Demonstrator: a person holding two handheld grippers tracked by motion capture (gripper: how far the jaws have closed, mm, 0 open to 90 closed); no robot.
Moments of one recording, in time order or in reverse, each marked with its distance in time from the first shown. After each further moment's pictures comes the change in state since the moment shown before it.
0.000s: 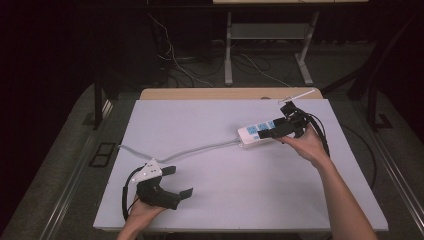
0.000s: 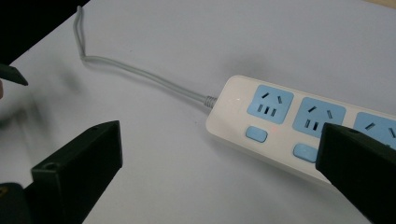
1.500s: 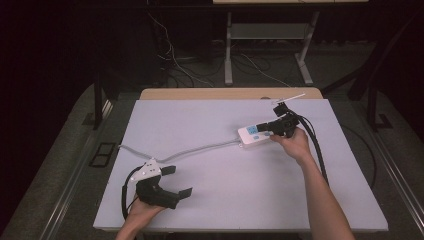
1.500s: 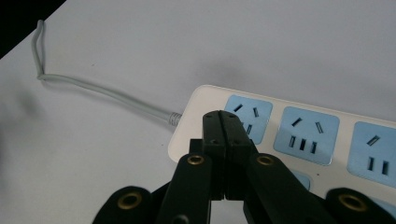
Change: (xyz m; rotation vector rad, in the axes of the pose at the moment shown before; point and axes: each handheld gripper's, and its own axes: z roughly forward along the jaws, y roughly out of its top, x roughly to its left) left arm 0.004 0.000 0.000 -0.003 -0.016 -0.004; right arm -0.025 -0.003 0.041 -0.023 -0.038 0.076
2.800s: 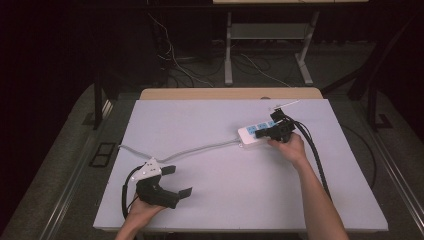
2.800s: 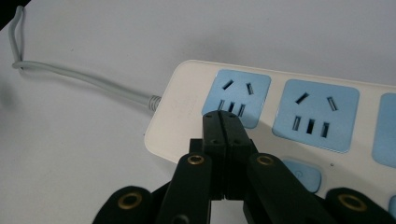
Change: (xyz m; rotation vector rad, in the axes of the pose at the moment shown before) left arm 0.002 0.000 0.001 0.010 0.002 0.002; right arm -0.013 -0.015 0.024 0.033 0.010 0.033
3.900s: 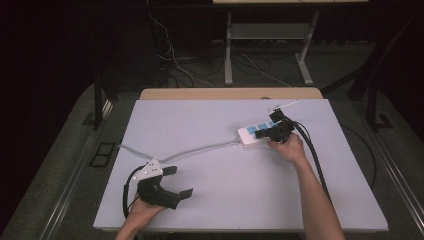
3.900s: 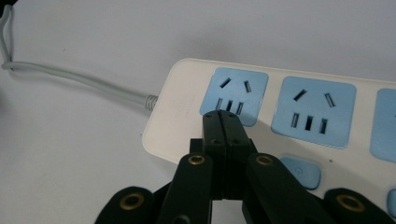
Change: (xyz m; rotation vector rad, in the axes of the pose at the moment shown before) left arm 0.000 0.000 0.002 0.017 -0.013 0.007; right arm 0.005 -0.001 0.001 0.009 -0.036 -0.001
